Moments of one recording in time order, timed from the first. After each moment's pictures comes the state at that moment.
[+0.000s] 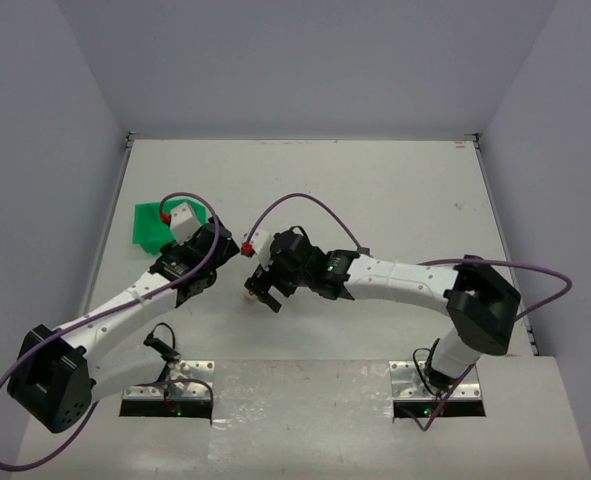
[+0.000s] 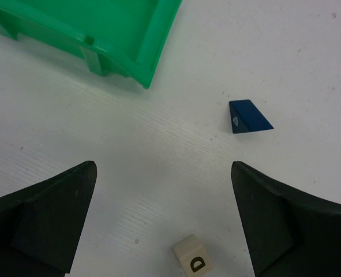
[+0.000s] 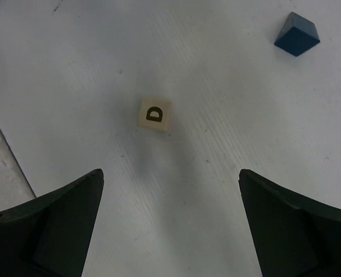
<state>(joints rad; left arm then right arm) -0.53 1.06 0.63 -0.40 -0.68 -0.91 1.06 1.62 1.02 -0.14 -0.01 -0.04</state>
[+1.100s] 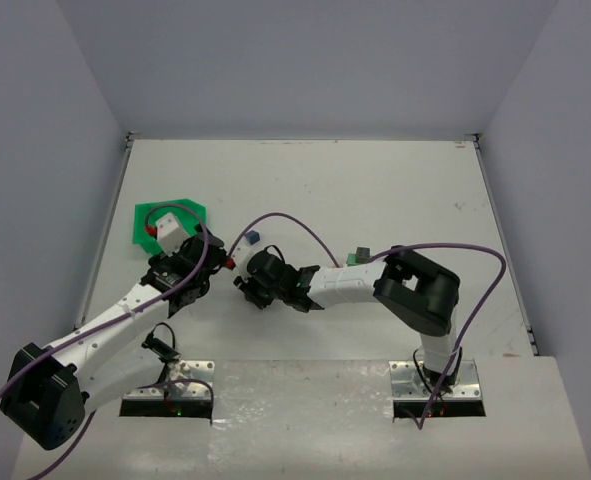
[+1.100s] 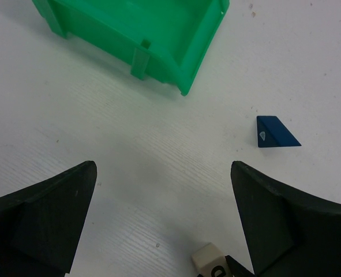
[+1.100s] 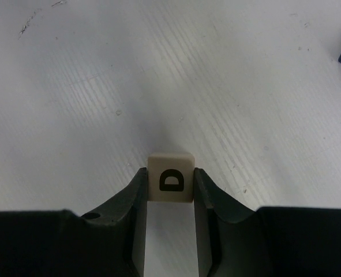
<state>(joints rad) -0.52 0.96 0.55 -0.46 -0.74 -0.98 1.10 1.94 1.05 0.19 0.05 0.05</state>
